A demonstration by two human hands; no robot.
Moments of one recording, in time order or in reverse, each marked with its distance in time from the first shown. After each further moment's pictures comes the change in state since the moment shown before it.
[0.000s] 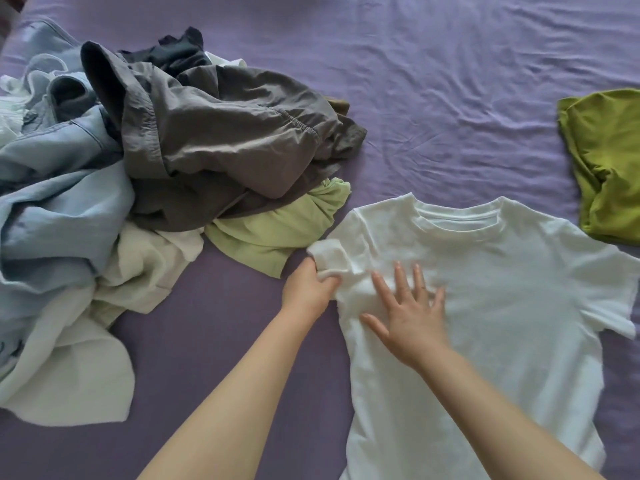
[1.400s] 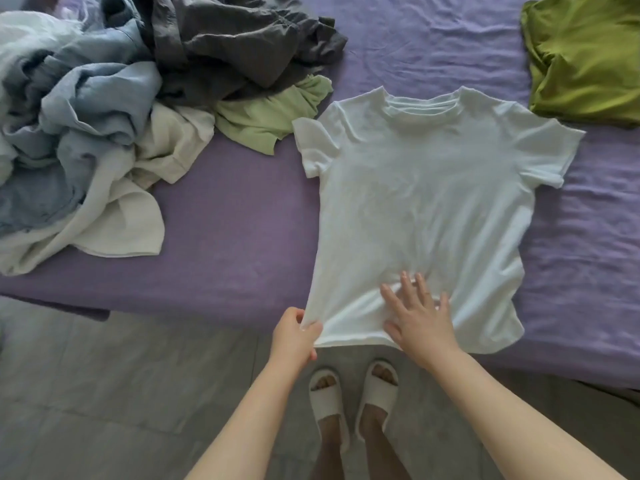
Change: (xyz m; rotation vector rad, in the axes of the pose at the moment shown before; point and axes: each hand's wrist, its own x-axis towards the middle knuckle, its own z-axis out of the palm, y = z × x) left_hand -0.290 -0.131 0.095 -0.176 0.042 -0.360; right_hand -0.234 0.055 0.124 -0.022 -0.101 -0.140
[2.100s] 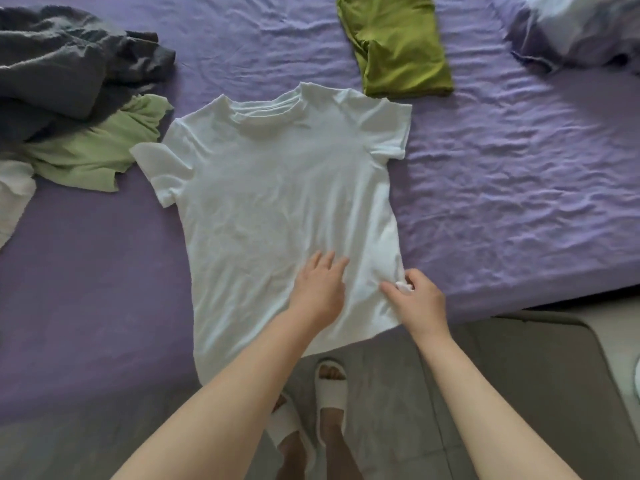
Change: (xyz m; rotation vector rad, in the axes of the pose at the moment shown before) left_hand 0.008 0.111 0.182 1.066 -0.302 0.821; right_hand -0.068 0.119 -0.010 1.108 0.520 0.707
